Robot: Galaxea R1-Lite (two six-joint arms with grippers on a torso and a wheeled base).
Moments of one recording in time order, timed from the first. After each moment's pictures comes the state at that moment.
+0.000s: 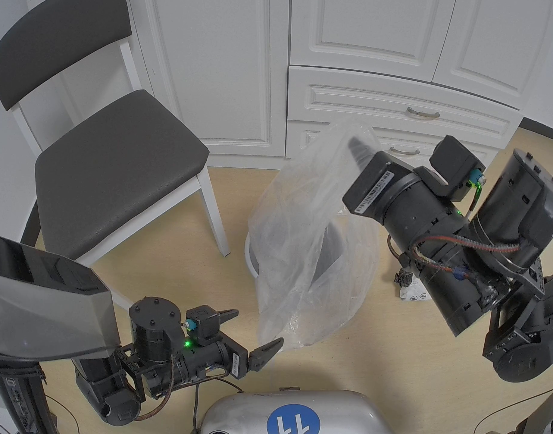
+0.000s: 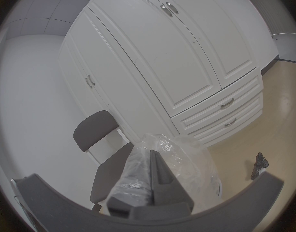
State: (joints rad) left arm -0.64 2.14 -0.29 -1.53 -0.15 -0.09; right arm 0.94 1.70 -0.81 -1.22 -0.58 0.29
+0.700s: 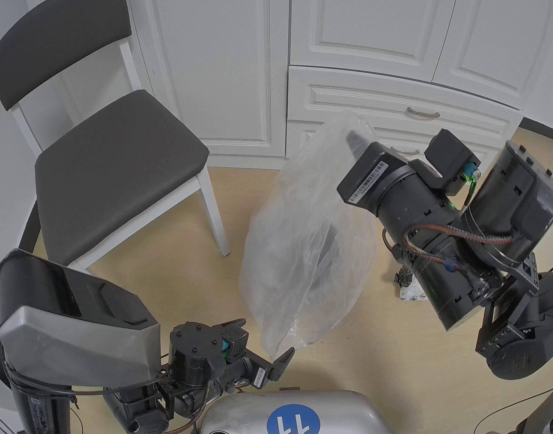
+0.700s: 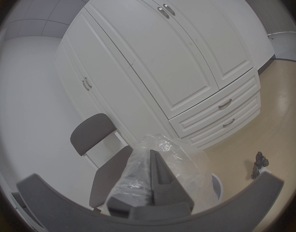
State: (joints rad) left arm -0.78 2.24 -0.34 -1.53 0.14 -0.02; right arm 0.94 1.72 -0.85 -1.22 -0.61 0.30
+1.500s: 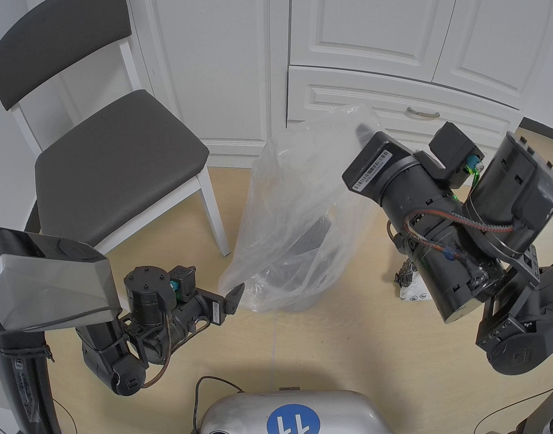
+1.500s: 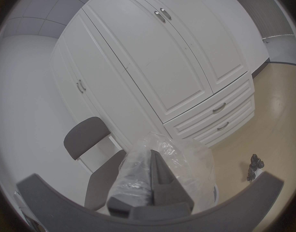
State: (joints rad) left arm -0.50 2.20 -0.45 -1.53 0.12 -0.01; right arm 0.93 1.73 -0.88 -1.21 -0.67 0.28
